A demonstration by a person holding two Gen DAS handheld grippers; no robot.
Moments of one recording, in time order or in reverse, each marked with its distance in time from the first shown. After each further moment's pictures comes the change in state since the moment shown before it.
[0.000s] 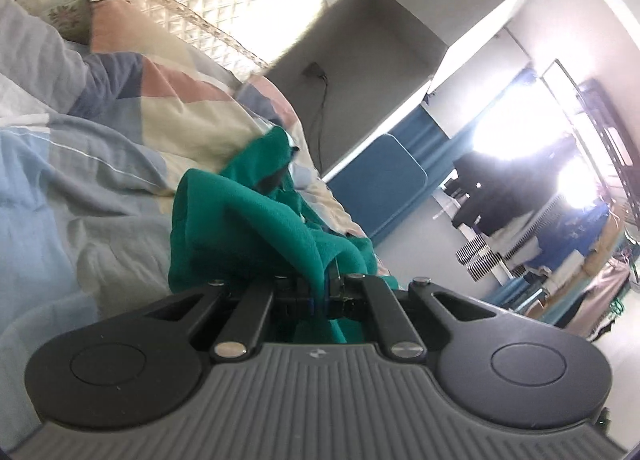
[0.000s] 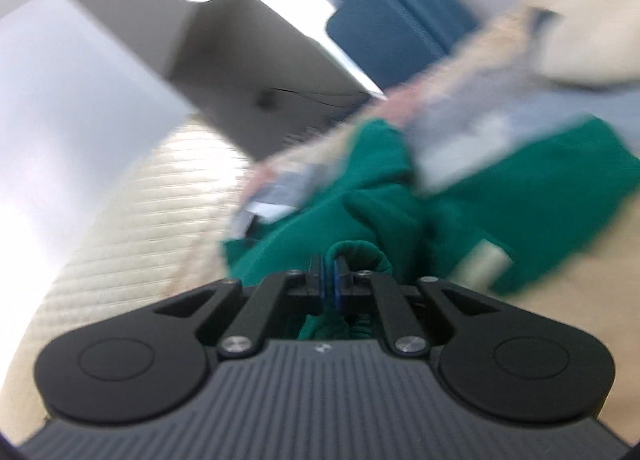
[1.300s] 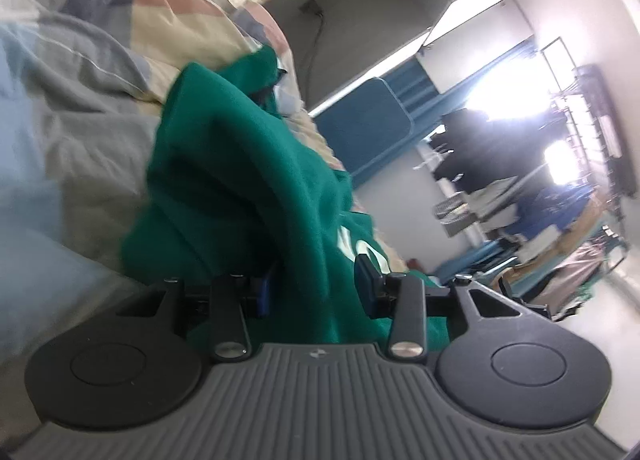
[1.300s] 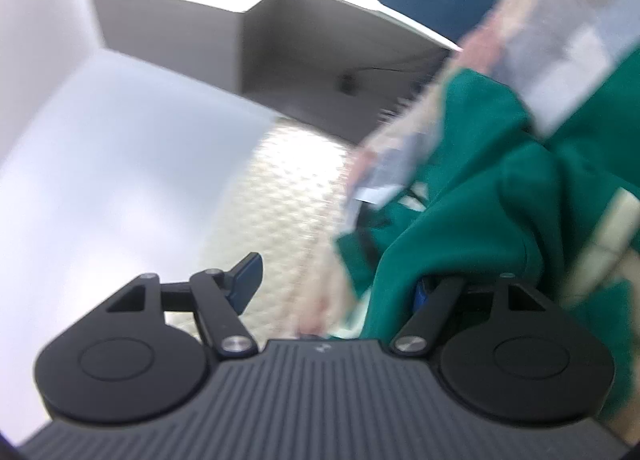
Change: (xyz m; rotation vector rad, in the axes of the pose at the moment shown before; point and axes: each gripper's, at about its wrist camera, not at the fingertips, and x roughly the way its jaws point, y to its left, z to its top) left arm 0.011 0.005 -0.031 -0.114 0.188 -0.079; right arm 0.041 0.016 0.015 0.133 0.027 0.519
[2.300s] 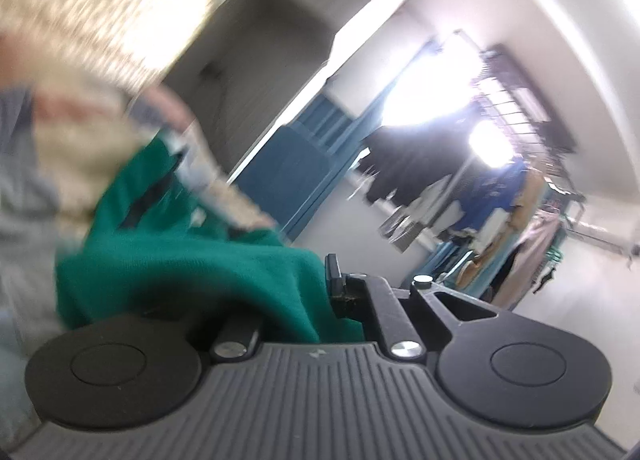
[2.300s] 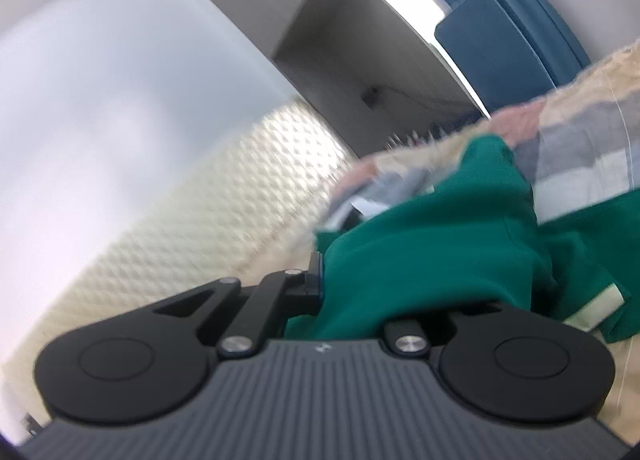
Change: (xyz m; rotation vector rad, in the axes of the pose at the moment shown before) left arm -0.040 -0.083 0.009 0.308 -0.171 -0.181; right arm -0.036 0.081 -0.021 -0.381 -0.017 -0.094
